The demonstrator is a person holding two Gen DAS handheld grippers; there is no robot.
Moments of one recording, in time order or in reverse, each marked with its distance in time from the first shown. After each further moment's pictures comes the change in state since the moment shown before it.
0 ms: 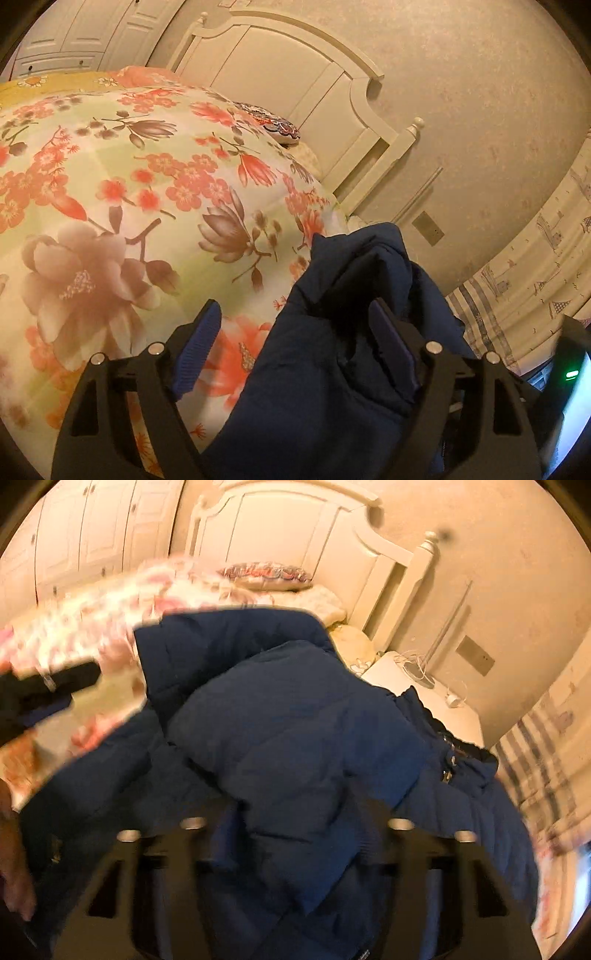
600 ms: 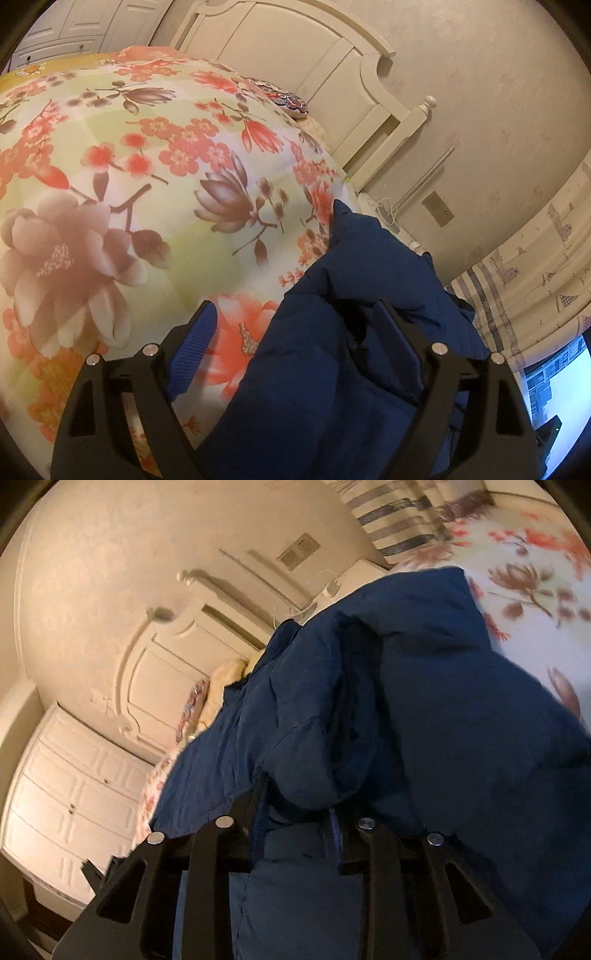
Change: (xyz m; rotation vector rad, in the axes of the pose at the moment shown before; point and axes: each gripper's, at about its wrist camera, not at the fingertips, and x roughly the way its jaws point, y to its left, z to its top) left arm 0.020 -0.002 -0.008 -0.010 0.096 0.037; right arm -0.055 -0.246 -0.183 1.079 -0.097 0.299
